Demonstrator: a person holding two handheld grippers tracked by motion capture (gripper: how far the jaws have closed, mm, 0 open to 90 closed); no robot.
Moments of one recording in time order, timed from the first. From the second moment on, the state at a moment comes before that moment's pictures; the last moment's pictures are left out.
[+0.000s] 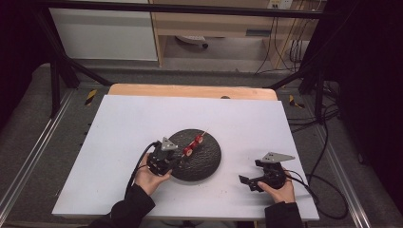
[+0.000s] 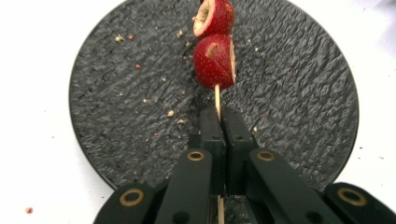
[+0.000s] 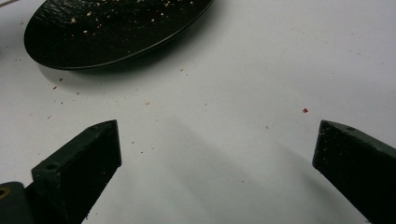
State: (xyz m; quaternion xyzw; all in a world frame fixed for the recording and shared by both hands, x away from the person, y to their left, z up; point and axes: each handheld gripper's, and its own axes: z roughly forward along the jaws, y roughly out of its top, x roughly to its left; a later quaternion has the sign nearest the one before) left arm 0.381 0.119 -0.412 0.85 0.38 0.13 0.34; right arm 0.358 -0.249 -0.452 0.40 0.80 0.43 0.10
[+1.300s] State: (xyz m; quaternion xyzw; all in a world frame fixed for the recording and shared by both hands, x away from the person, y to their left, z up) left arm 0.371 0.156 -0.405 0.86 0.31 0.12 0.38; right arm 0.357 -0.253 -0.452 0.41 0.79 0.44 0.10
